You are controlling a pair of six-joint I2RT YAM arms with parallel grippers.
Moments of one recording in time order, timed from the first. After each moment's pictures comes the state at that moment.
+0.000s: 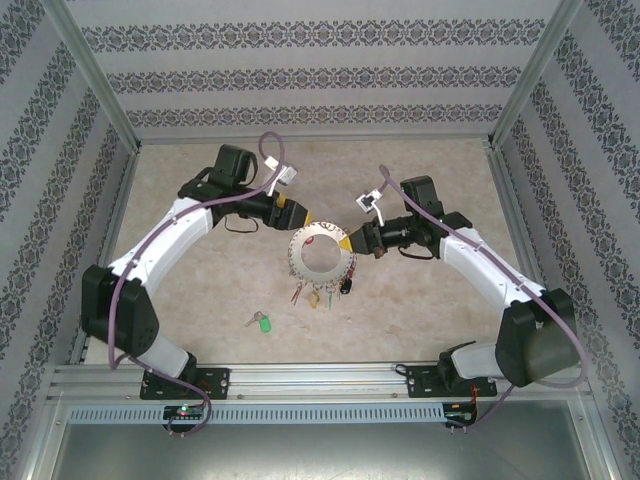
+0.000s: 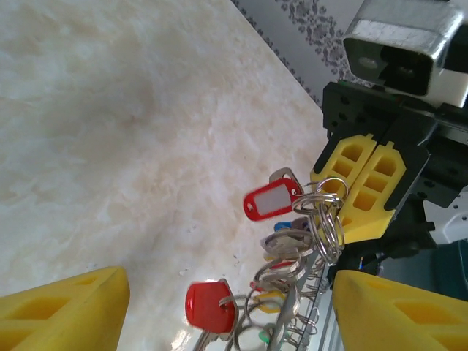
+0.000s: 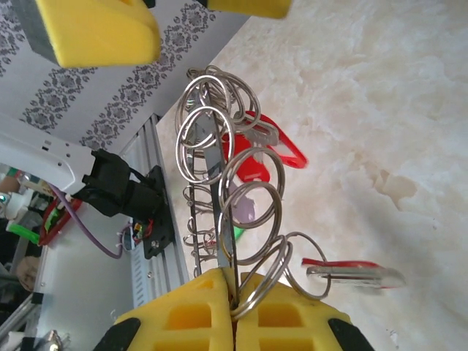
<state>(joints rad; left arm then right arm) -0.35 1.58 1.38 -0.66 0.86 -0.01 0.32 1.38 0.99 -0.48 -1.06 -0.02</state>
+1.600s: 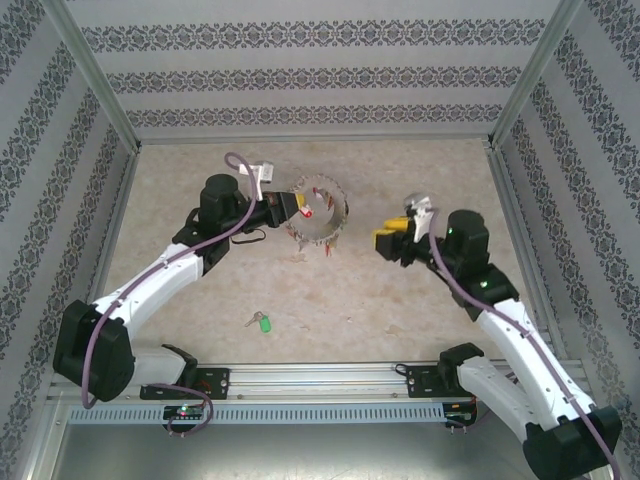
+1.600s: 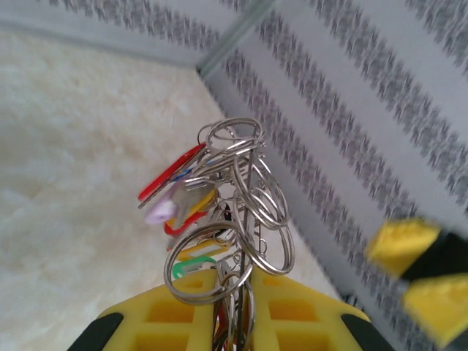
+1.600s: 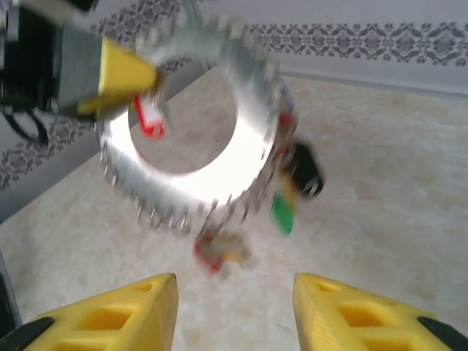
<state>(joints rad) -0.41 1.29 0.89 0.20 0.51 -0.67 0.34 0.78 0.67 -0.22 -0.53 0.13</state>
